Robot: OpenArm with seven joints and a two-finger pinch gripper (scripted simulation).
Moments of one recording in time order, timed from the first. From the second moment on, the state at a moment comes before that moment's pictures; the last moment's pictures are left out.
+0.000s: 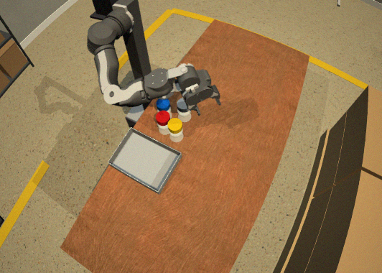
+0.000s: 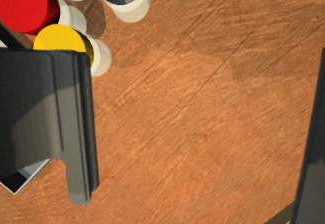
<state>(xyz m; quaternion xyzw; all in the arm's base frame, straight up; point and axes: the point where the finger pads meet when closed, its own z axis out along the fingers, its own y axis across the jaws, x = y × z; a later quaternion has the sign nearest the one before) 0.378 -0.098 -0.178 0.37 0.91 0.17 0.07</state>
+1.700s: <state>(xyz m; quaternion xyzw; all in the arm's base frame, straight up) 0.247 -0.106 -0.157 0.23 0.95 0.20 -0.07</state>
